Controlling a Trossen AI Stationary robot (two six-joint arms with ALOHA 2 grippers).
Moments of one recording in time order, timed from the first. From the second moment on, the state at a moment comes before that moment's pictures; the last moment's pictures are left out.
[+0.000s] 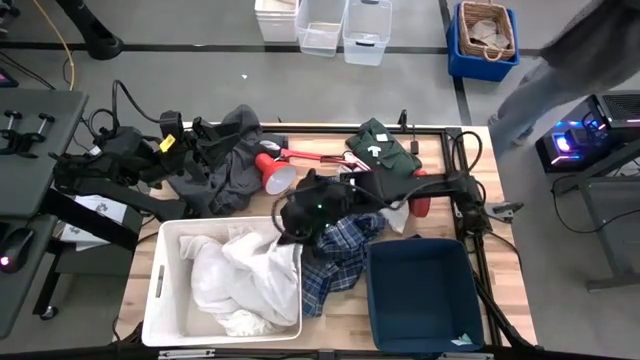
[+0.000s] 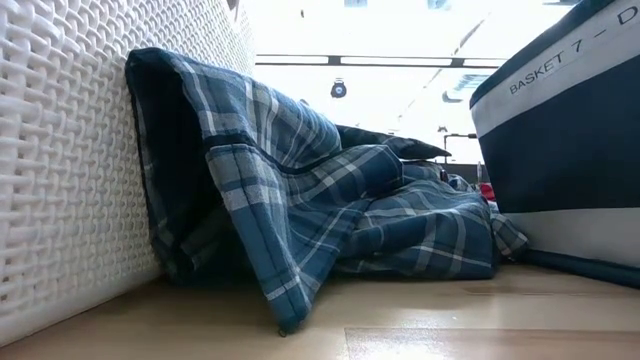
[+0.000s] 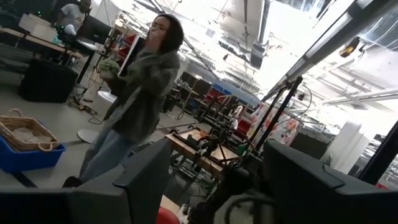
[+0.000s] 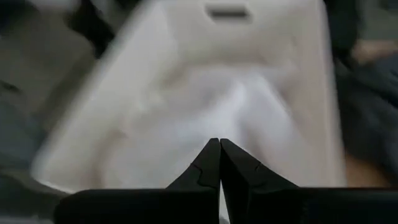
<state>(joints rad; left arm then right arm) -0.16 0.81 1.12 -0.06 -0.55 -0.39 0.16 2.07 2.27 -0.81 -0.23 0.01</state>
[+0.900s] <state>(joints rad) -0.16 0.81 1.13 -0.14 -0.55 -0.30 0.14 1.95 1.65 -1.03 0.01 0.24</state>
